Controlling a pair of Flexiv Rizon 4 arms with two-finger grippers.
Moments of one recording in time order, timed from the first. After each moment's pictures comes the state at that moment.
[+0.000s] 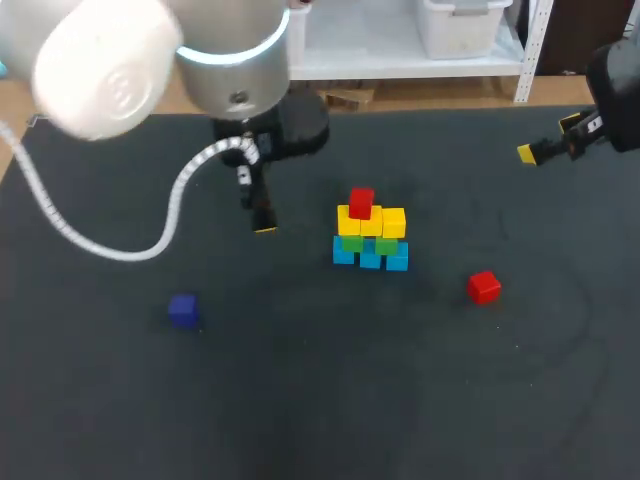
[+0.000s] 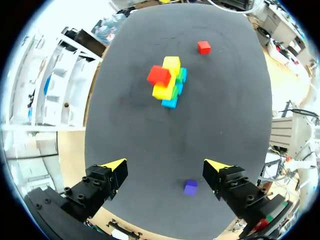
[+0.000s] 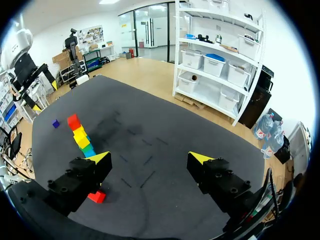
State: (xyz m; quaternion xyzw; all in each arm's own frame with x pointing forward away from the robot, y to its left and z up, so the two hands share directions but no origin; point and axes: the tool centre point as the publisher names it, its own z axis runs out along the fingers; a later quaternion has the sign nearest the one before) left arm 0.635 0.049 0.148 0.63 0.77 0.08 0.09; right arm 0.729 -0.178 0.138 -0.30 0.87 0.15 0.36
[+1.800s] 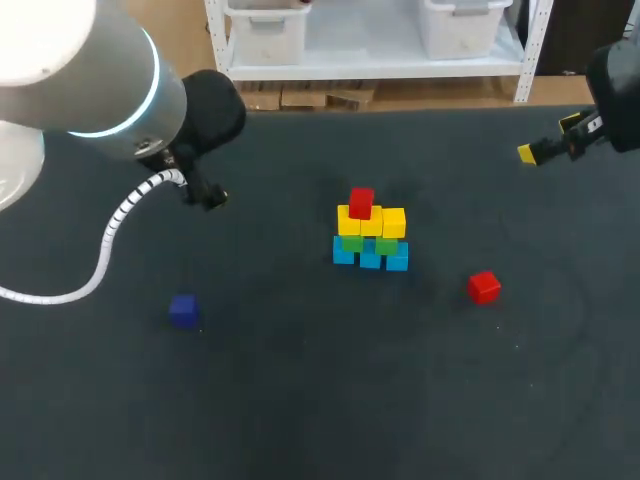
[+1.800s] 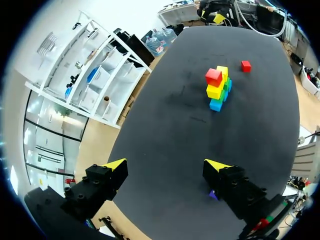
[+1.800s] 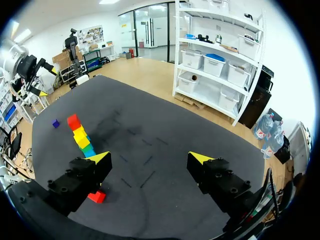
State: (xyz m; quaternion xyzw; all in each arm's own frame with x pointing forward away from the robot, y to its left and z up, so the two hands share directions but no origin) left arm 0.666 0.110 0.171 0.52 0.80 0.12 0.26; right arm 0.729 -0.178 0.138 -0.30 0.87 0.15 0.36
